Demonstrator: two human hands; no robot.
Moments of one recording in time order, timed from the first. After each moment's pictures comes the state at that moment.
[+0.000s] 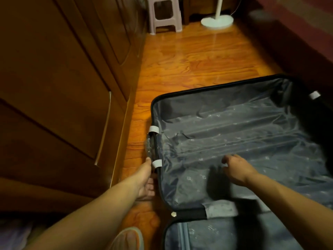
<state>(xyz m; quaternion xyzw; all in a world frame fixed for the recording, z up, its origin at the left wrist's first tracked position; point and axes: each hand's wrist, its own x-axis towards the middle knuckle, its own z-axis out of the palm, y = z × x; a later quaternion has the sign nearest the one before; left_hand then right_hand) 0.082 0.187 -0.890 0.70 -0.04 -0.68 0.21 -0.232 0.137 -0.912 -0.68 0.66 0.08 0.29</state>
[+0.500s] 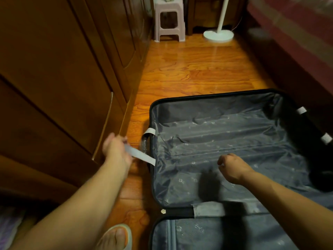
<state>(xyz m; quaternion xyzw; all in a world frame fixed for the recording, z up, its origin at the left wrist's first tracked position) 0.108 0.144 -0.835 0.63 0.03 -0.40 0.67 -0.241 0.135 -0.871 -0.72 0.65 0.08 0.24</state>
